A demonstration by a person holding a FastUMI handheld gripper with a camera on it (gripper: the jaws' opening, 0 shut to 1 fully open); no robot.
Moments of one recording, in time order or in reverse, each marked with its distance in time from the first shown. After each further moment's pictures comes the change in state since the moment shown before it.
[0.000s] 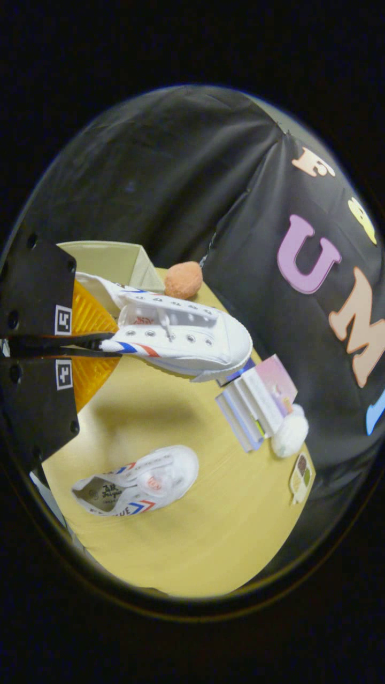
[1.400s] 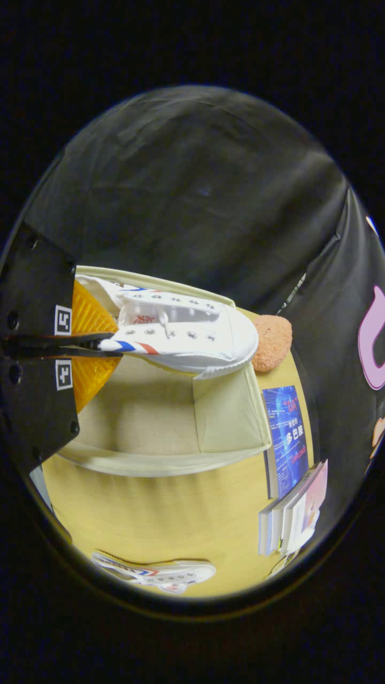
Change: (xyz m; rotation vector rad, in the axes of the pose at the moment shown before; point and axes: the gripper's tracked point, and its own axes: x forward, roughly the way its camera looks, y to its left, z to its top) arm 0.031 0.003 -0.039 -0.254 0.348 0.027
